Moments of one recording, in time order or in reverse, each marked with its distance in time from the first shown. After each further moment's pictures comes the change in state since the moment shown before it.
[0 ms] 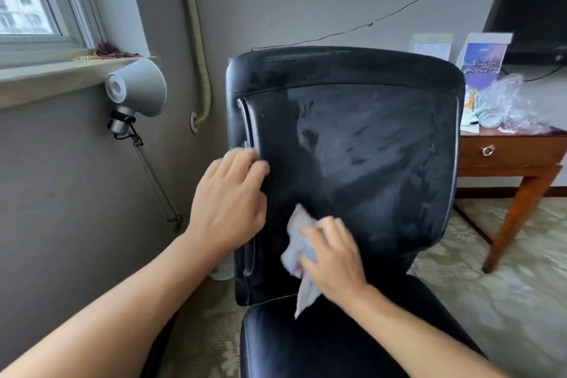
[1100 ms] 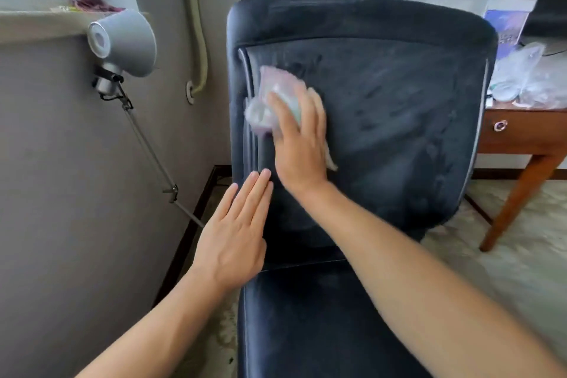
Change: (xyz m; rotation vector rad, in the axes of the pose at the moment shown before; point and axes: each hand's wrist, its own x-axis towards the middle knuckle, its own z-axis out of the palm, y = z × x) left_hand -0.108 0.024 0.067 0.165 -0.391 0.030; right_hand 0.123 -0.017 0.045 0.034 0.319 0.049
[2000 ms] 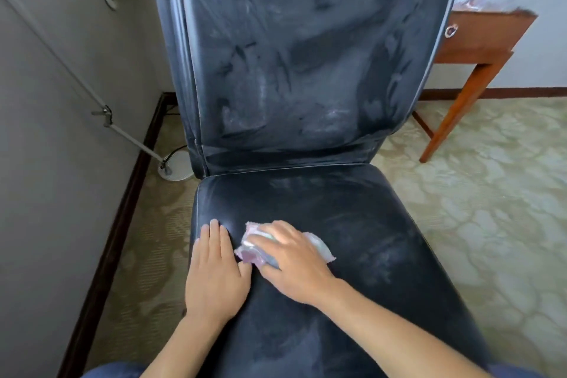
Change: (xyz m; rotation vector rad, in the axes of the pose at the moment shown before) left_hand -0.157 0.164 0.073 -0.569 -0.616 -0.499; right_hand -0.311 0.005 -0.168 0.128 -1.032 0.132
